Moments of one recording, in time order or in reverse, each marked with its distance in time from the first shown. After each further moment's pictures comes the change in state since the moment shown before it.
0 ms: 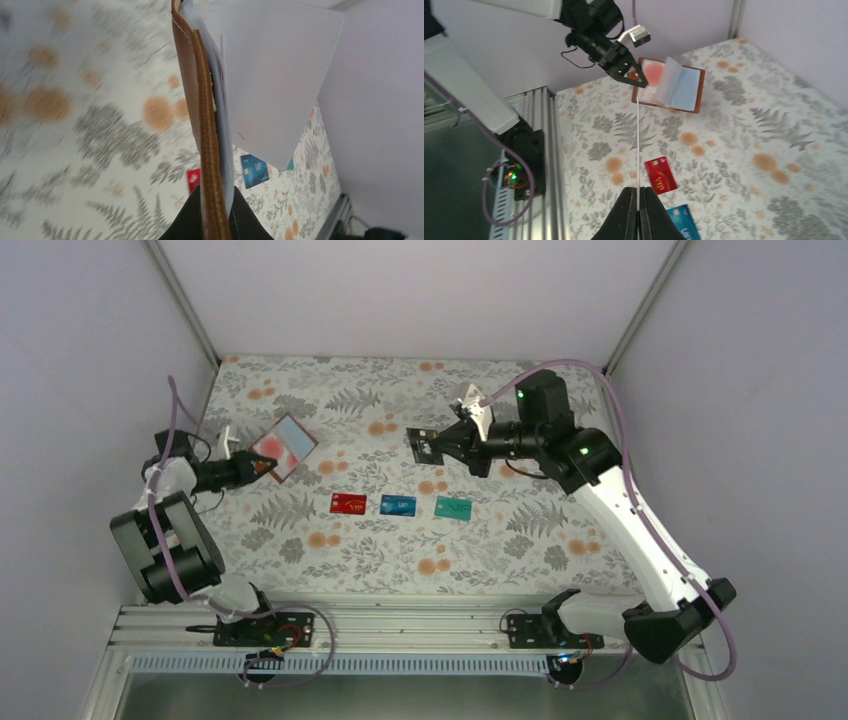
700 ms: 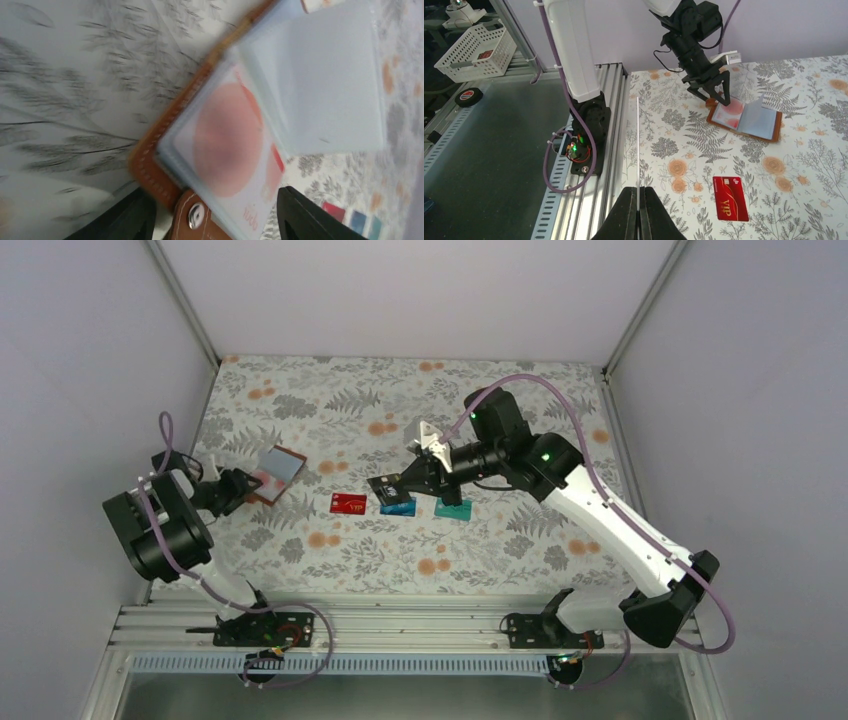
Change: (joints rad) left arm 0.126 0.221 -0.149 0.288 -0.349 -0.334; right arm 0.219 0.087 -0.021 -0.005 -0.124 -0.116
